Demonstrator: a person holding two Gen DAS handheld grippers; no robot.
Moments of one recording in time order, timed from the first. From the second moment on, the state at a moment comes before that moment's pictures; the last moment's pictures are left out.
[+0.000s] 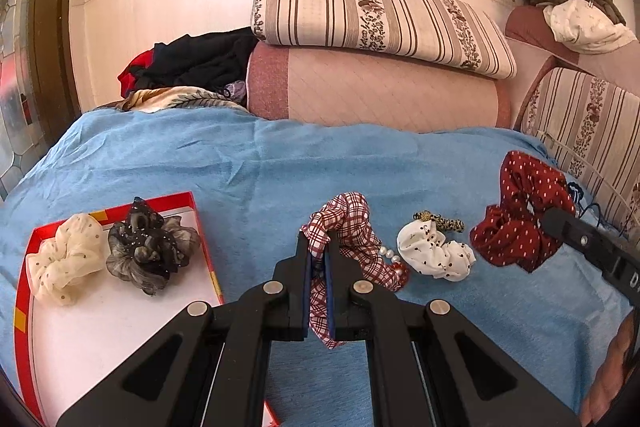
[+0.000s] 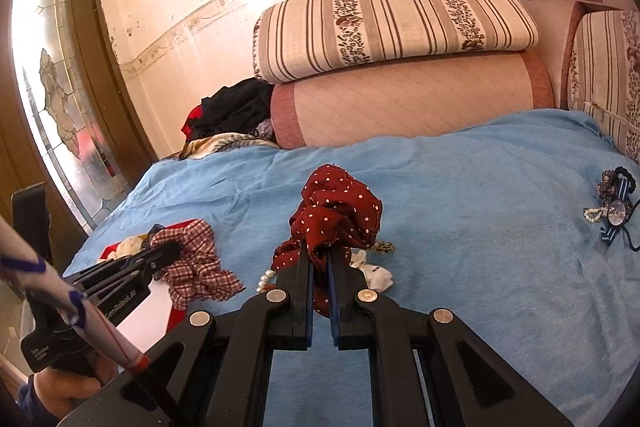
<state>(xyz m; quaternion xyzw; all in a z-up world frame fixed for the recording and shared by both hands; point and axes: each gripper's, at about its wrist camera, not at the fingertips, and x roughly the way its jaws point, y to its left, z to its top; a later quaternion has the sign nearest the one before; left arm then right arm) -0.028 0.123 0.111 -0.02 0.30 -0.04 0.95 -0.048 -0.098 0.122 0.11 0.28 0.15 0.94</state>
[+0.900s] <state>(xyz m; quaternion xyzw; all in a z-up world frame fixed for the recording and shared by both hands) -0.050 0.186 0.138 -0.07 0.27 -0.02 0.96 -0.072 -0.014 0.139 0.06 0.30 0.19 0.93</state>
